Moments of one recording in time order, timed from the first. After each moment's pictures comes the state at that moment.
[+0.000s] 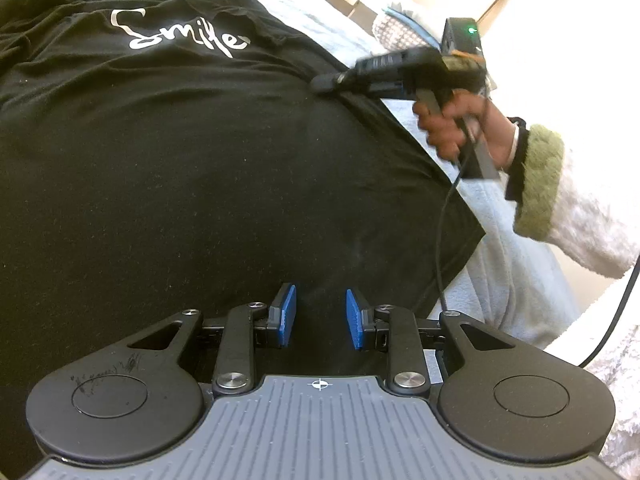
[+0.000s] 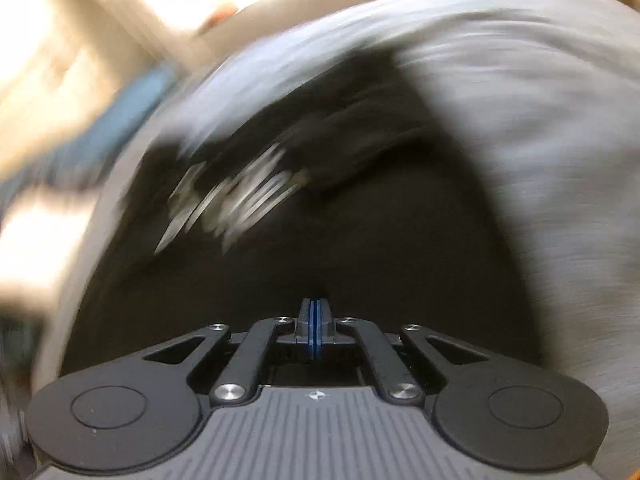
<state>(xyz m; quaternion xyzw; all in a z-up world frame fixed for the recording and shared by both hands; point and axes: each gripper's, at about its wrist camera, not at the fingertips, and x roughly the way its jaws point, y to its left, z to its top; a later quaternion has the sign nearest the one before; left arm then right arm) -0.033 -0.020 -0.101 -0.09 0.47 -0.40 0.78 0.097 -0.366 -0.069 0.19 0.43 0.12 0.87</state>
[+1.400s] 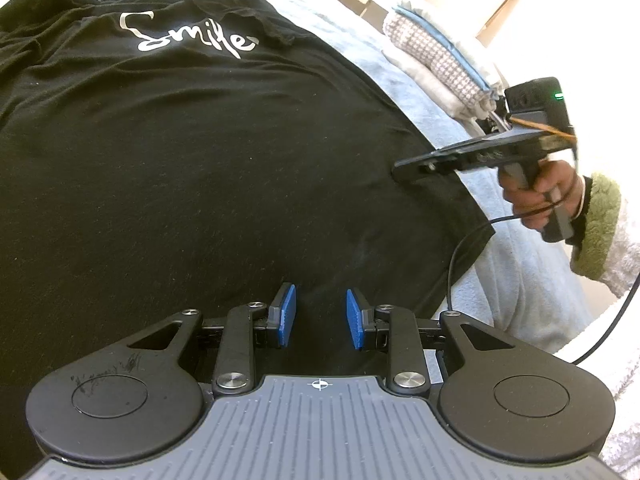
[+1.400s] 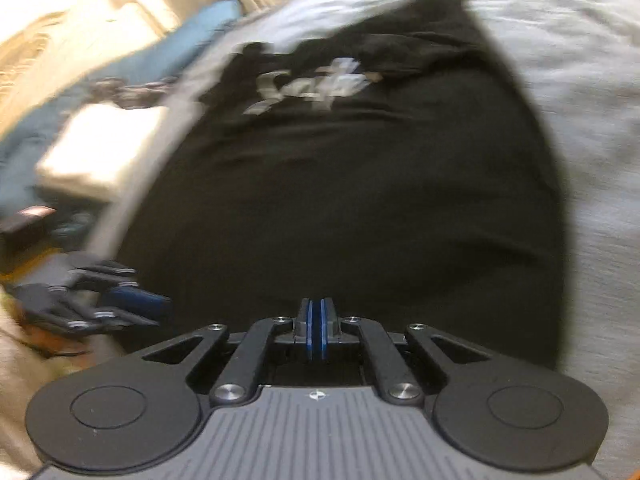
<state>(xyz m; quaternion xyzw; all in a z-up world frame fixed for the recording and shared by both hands) -0.040 -0.023 -0.094 -0.08 0.48 -0.38 0.79 0.000 -0.386 -0.064 0.14 0.49 0.23 0.83</state>
